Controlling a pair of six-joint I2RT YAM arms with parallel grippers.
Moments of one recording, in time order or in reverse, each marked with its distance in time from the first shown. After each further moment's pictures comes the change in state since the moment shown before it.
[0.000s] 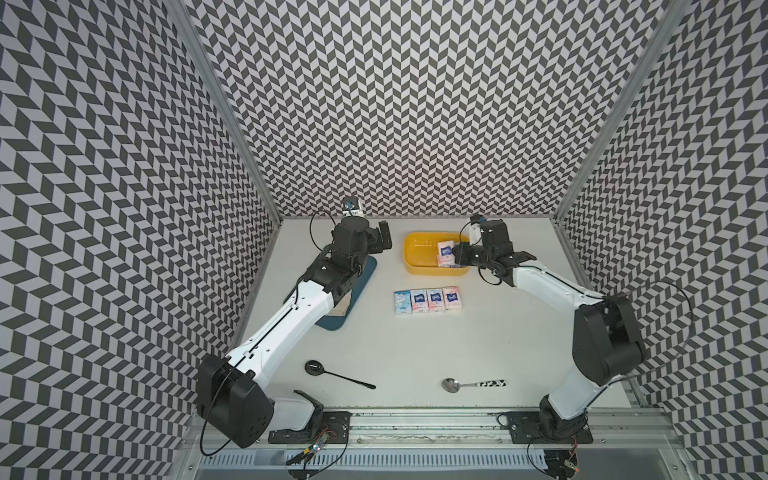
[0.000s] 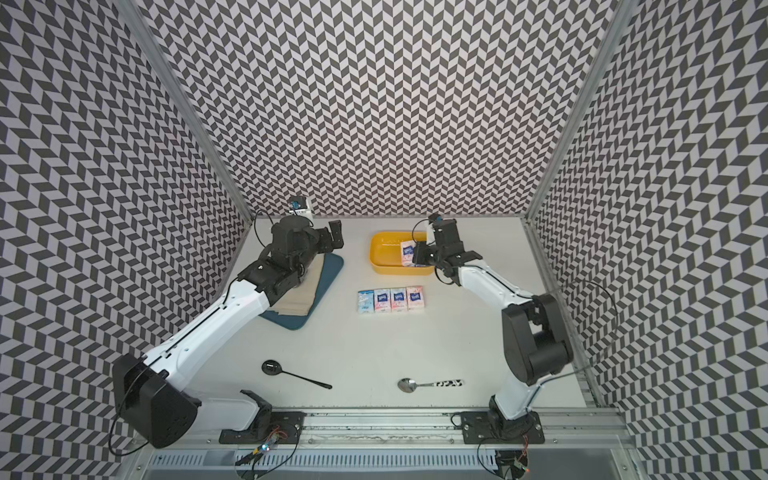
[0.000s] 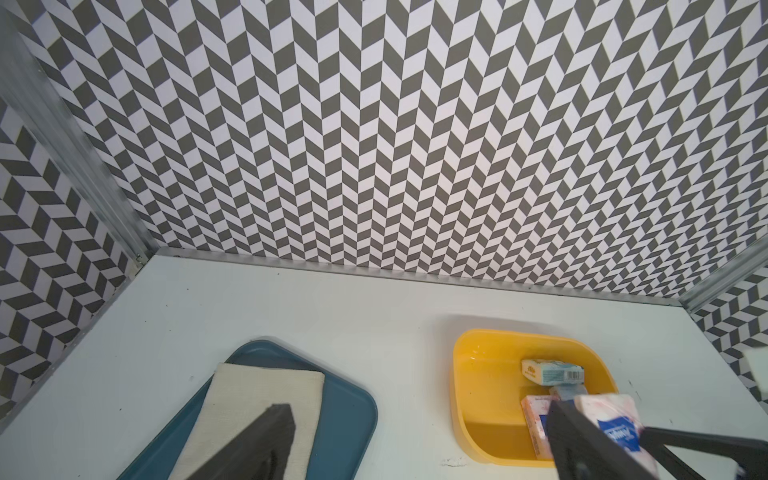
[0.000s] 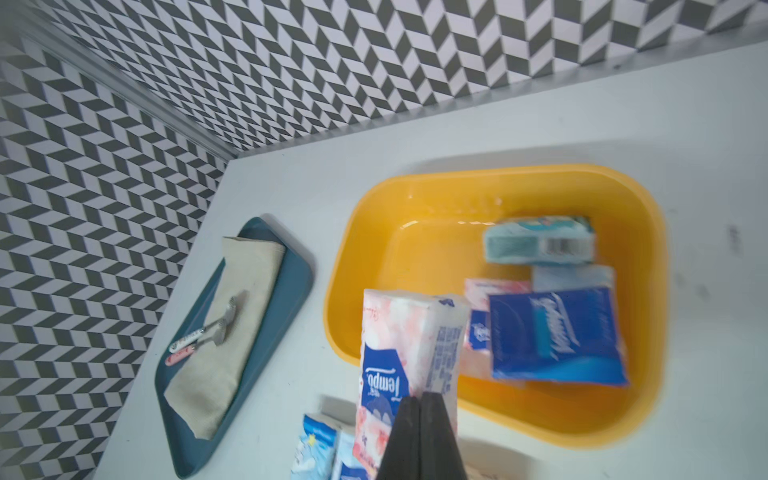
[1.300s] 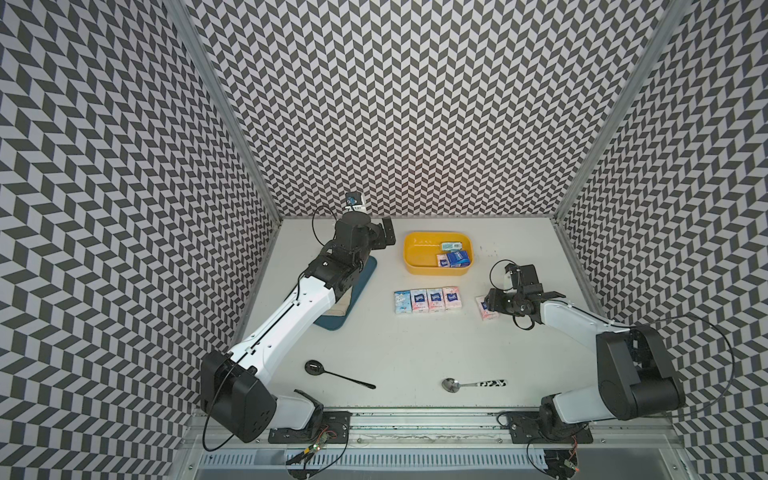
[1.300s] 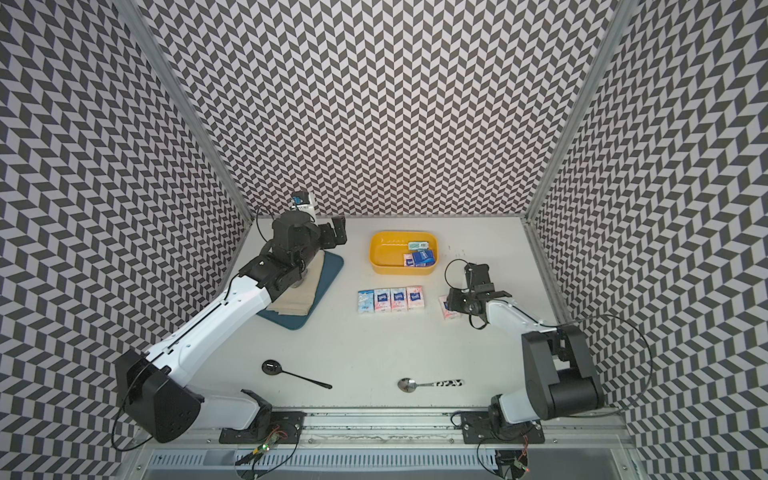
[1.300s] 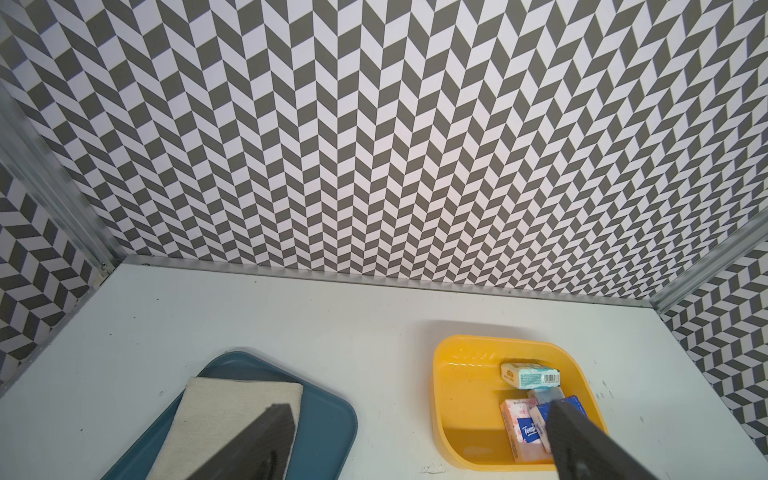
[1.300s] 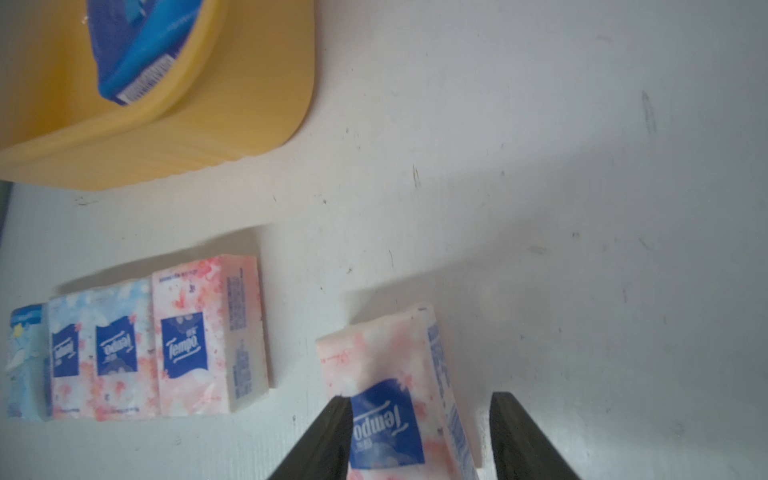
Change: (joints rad) left arm -0.004 0.023 0.047 -0.003 0.036 -0.004; right arm -0.138 -0.187 -0.449 -0.090 0.079 -0.044
